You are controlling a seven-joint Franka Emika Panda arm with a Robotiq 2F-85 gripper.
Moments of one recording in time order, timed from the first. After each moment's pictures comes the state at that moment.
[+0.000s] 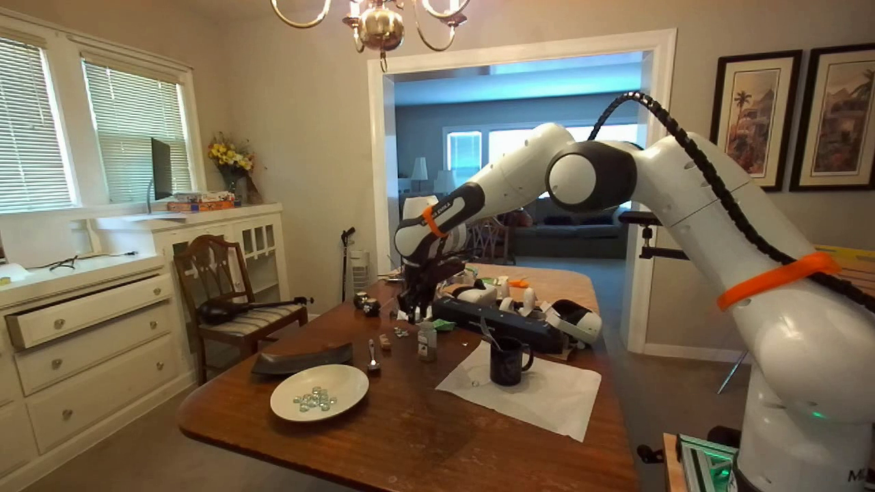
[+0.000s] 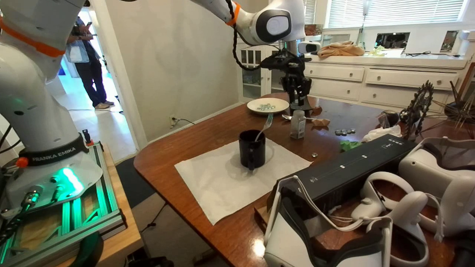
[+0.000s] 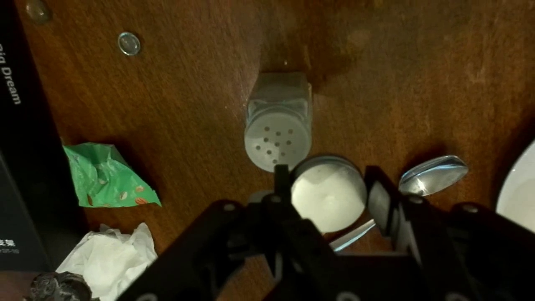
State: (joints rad) arm -0.27 0.66 -0.08 -1.45 -0.03 2.27 -0.14
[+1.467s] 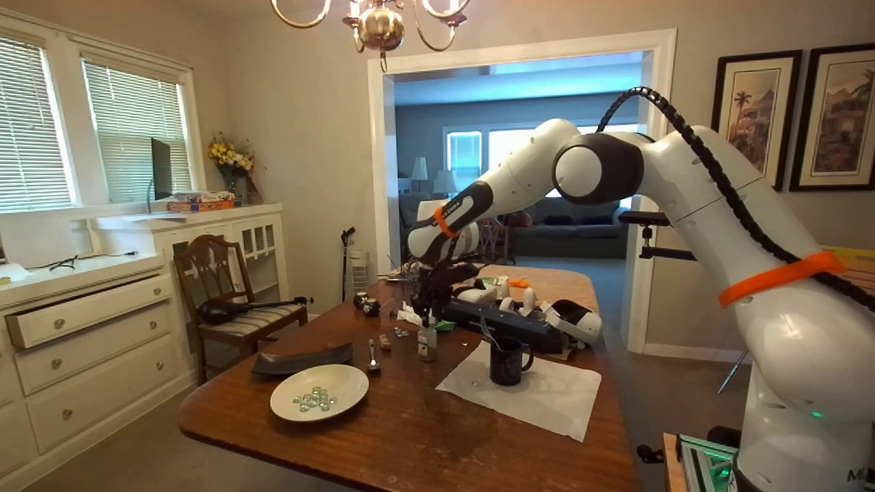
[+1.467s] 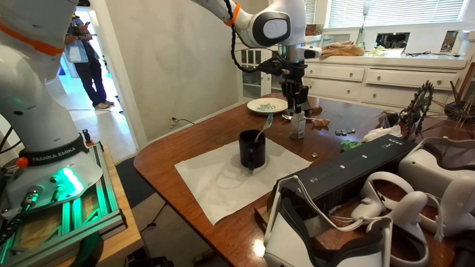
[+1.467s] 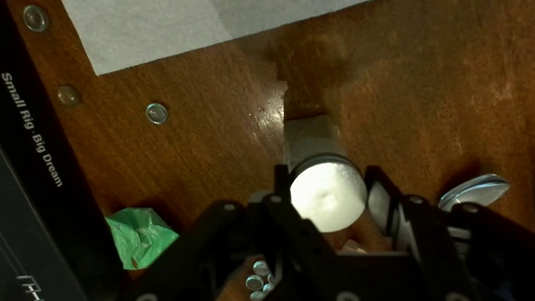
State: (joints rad) arm -0.28 0.62 -0.12 -1.55 0.02 2.29 -0.06
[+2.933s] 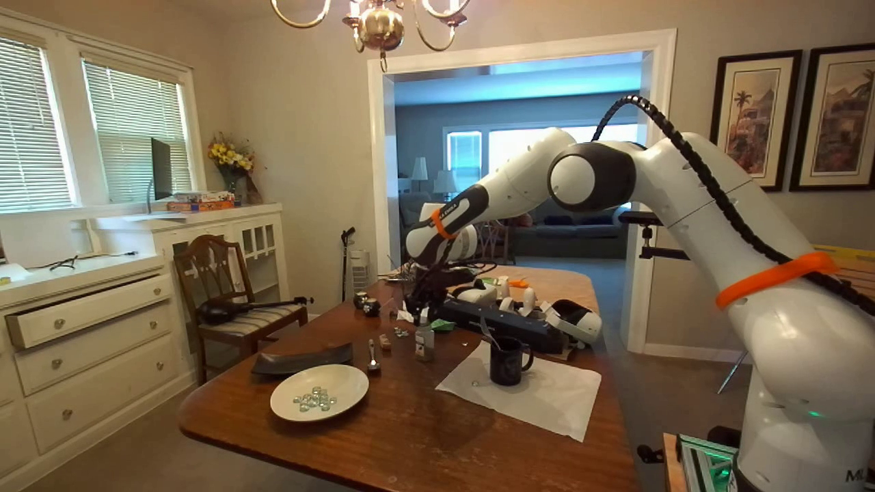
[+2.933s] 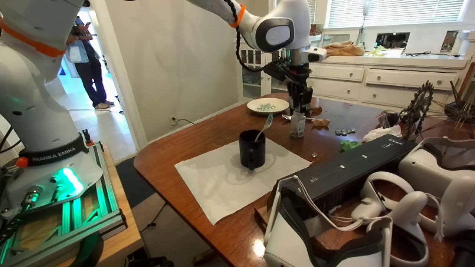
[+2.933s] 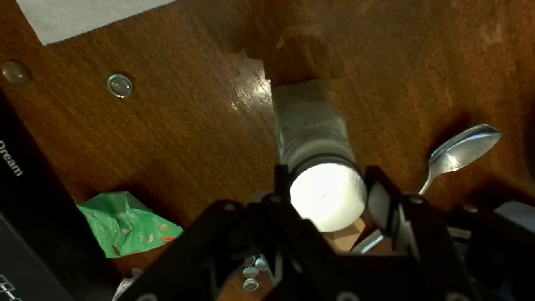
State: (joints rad) arm -0.31 0.67 -0.09 -1.50 0.11 2.36 -0.06
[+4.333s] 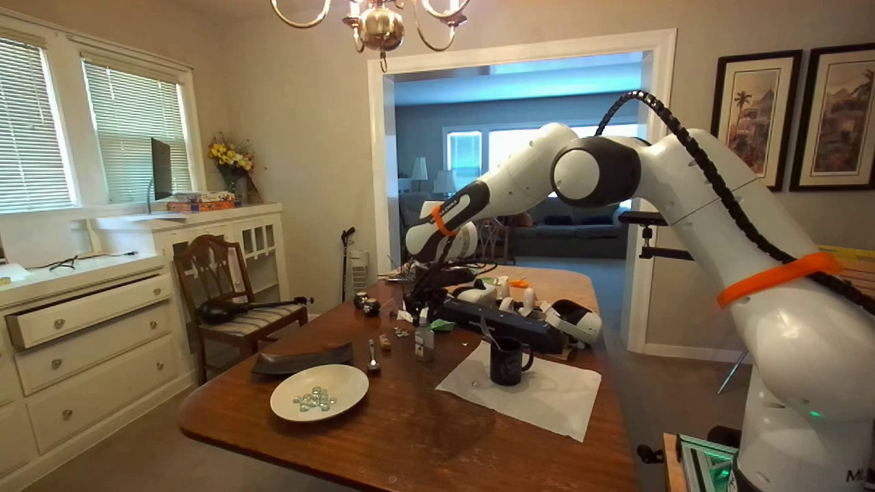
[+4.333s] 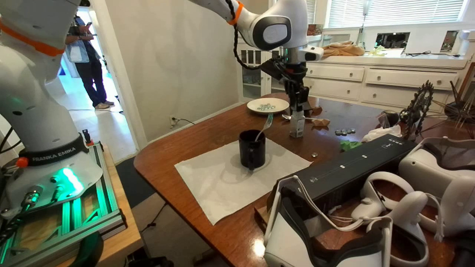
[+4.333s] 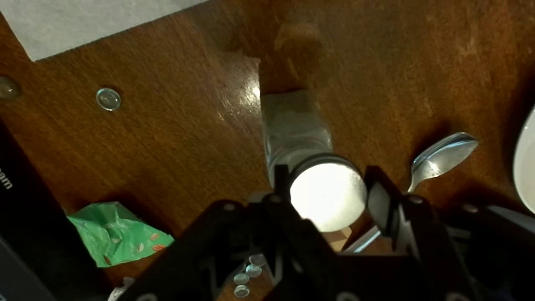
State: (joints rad) arm -0.30 0.64 -0.09 -1.54 0.13 2.35 -0.07
